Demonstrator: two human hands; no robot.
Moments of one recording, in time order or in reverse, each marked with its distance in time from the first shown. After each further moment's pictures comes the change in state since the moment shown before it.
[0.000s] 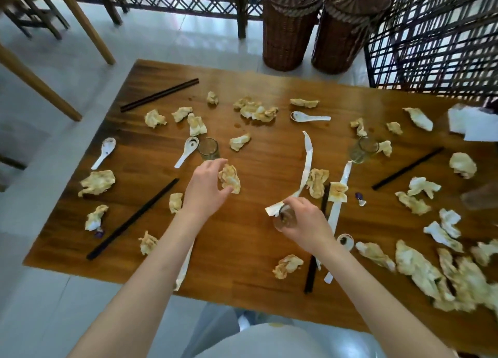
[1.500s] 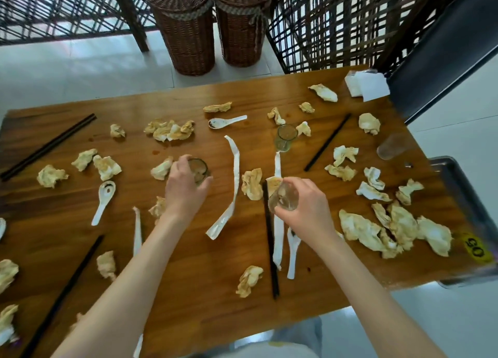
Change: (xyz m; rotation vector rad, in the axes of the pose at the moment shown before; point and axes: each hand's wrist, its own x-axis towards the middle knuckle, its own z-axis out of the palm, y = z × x) left_hand 0.074 0.082 0.065 -0.056 -0.019 0.051; right_hand -0.027 0.050 -0.070 0.149 0.423 0.328
